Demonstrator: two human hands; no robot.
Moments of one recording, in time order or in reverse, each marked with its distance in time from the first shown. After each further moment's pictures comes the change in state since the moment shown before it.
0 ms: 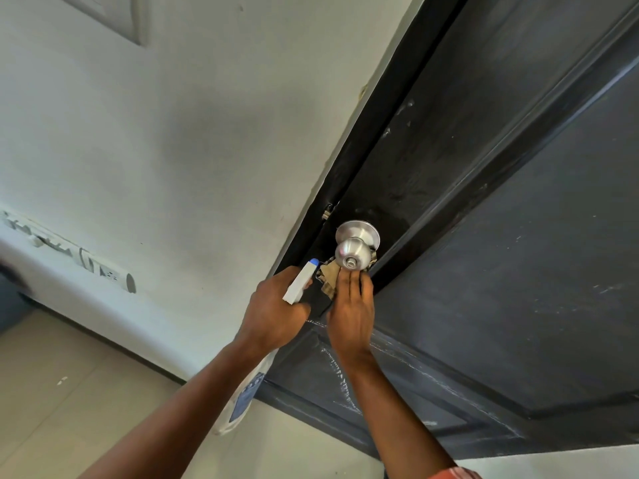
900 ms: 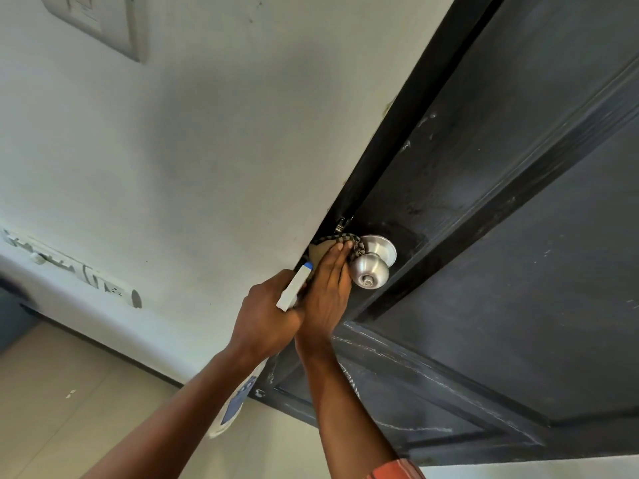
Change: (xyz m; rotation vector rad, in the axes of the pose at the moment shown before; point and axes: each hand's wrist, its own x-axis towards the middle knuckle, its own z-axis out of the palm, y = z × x) left_hand 0.023 -0.011 -0.031 0.003 0.016 0.029; right_hand 0.046 -0.085 0.031 0.158 0.170 0.239
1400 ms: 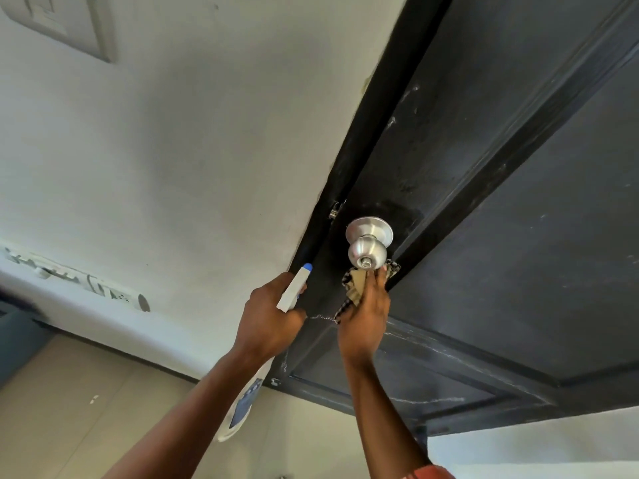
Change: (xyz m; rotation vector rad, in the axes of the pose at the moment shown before) left_hand -0.009 -0.018 0.005 0.034 -0.076 -0.079; right_hand -0.040 0.066 -0.029 0.172 0.042 0.198
